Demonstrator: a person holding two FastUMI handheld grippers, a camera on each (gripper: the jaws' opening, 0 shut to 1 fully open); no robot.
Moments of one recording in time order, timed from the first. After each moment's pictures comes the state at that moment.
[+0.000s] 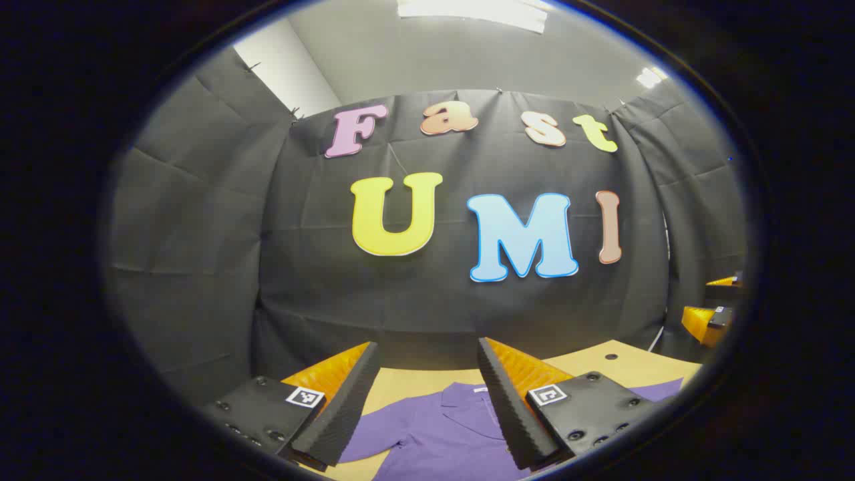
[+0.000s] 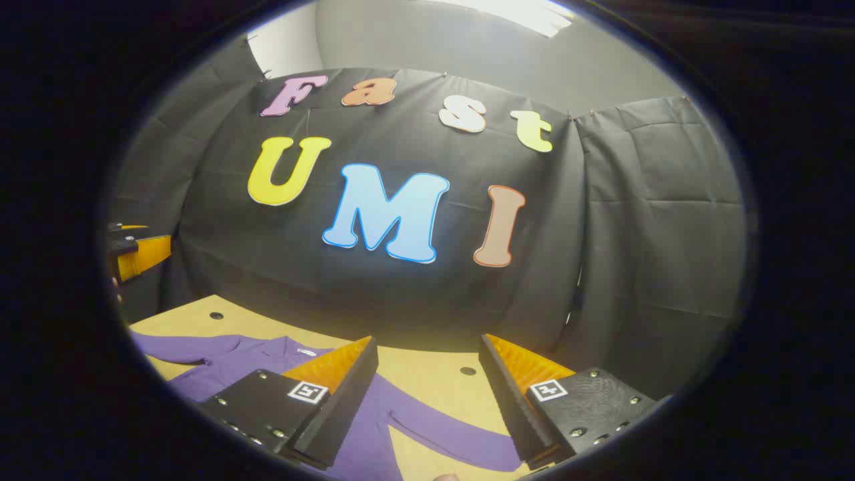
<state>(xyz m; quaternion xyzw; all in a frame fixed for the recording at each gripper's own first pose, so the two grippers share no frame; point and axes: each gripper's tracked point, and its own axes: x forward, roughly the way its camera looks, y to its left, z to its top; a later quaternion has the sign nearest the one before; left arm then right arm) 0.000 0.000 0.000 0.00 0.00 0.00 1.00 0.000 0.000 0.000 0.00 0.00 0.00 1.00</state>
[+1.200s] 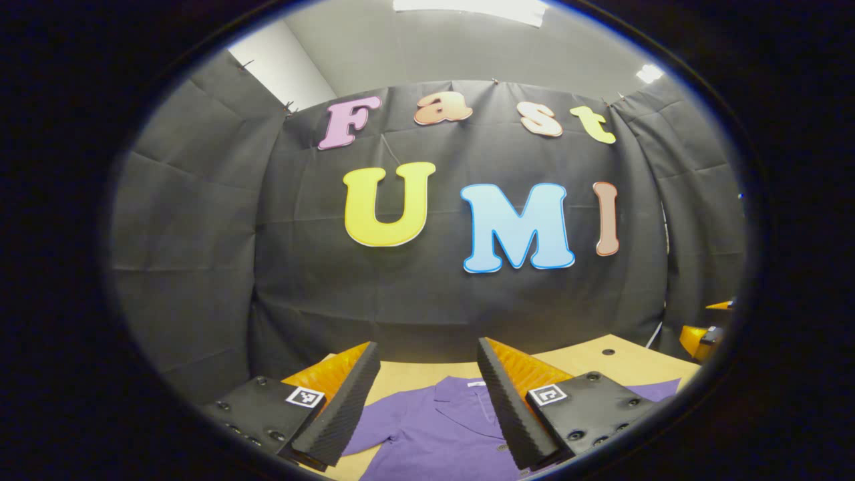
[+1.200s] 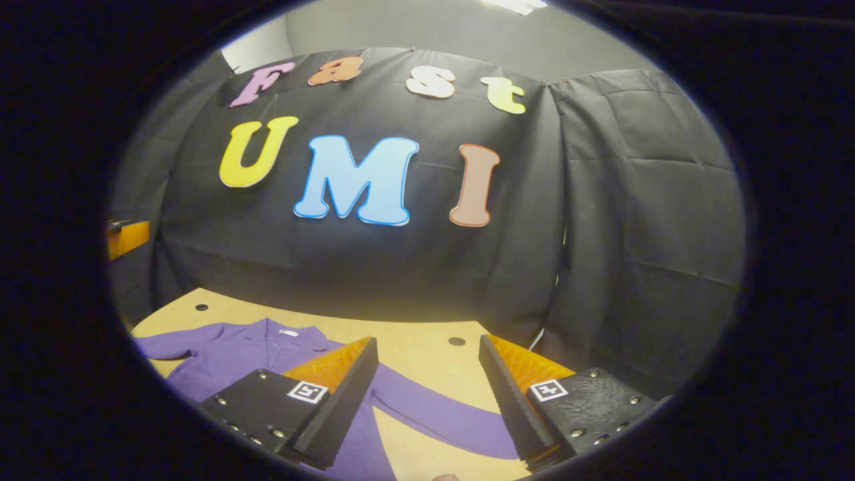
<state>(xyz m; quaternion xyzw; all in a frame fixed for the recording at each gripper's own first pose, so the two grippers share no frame) 0.001 -0.011 -0.007 0.00 0.02 0.00 1.00 0.010 -0.045 -0.071 0.05 0.07 -0.04 1.00</state>
